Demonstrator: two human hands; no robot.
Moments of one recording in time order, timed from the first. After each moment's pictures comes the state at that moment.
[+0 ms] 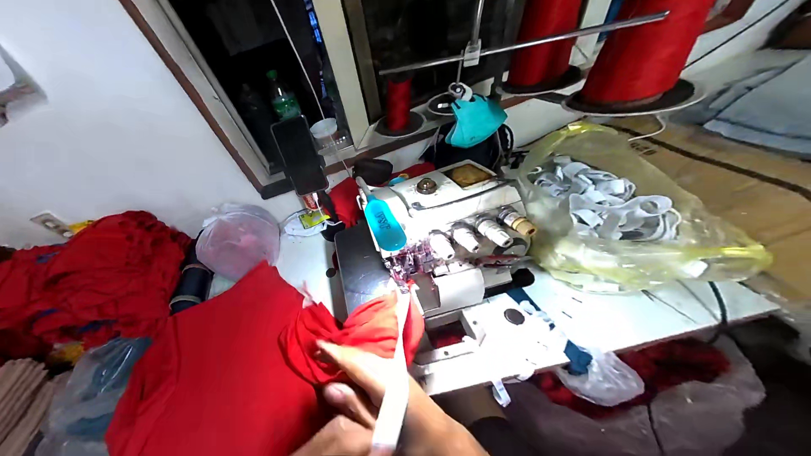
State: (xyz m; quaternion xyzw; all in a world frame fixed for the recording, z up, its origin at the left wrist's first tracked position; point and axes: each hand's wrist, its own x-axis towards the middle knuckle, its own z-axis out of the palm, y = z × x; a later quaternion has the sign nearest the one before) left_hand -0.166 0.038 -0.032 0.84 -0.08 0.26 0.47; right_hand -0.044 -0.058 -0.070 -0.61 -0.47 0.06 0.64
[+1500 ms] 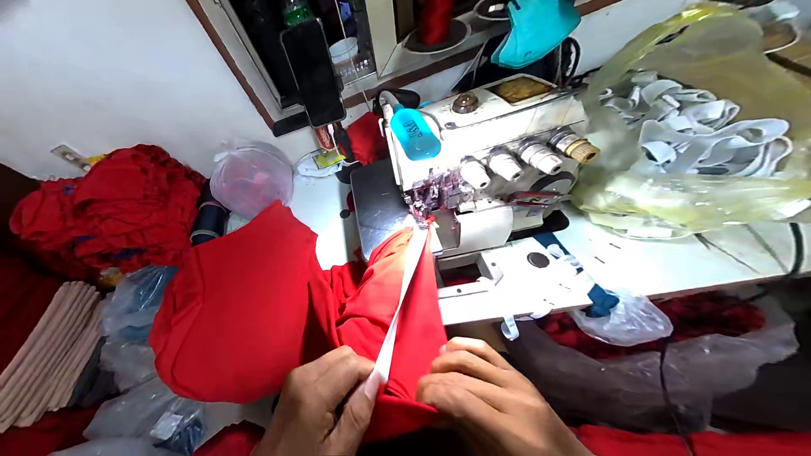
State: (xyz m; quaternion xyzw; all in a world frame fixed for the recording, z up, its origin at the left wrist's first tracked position) left_hand -0.181 0.062 -0.010 0.91 -0.12 0.13 0.39; right_hand -0.085 -0.156 -0.081 -0.67 -0.53 -0.15 0.50
